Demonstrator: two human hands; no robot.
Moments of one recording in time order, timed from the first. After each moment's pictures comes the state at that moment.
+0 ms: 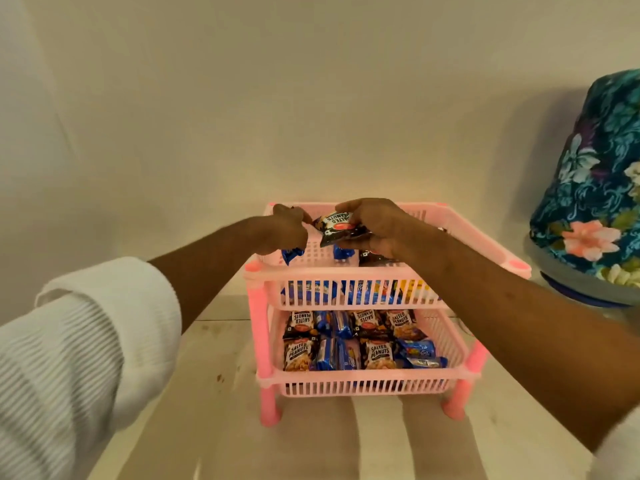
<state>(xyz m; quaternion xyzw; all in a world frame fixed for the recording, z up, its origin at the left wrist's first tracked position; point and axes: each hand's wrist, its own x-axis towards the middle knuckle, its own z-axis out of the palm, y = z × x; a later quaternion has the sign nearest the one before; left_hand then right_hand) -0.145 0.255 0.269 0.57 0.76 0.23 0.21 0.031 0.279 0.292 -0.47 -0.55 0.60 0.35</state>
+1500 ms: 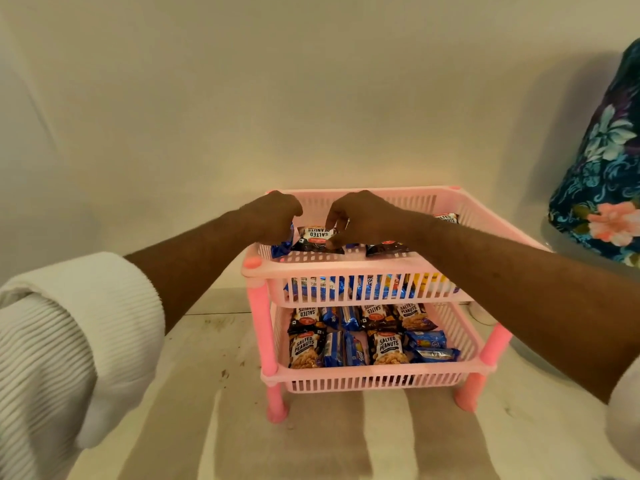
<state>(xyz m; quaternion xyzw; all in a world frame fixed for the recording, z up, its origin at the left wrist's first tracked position) -0.174 0.259 0.271 0.70 0.71 0.00 -0.06 0.012 0.334 0.265 -0.33 -0.93 0.07 0.11</state>
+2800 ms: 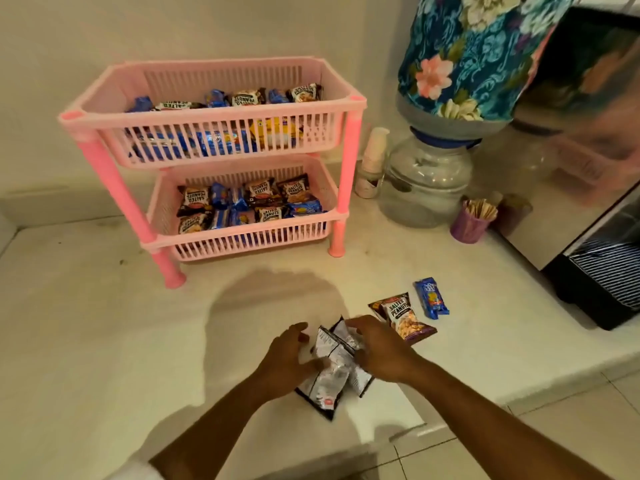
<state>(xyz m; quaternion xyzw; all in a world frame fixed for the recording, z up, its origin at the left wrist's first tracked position) 0.128 0.017 -0.076 0.58 0.65 0.21 0.44 0.353 0.069 -0.050 -0.51 -0.80 0.31 0.06</state>
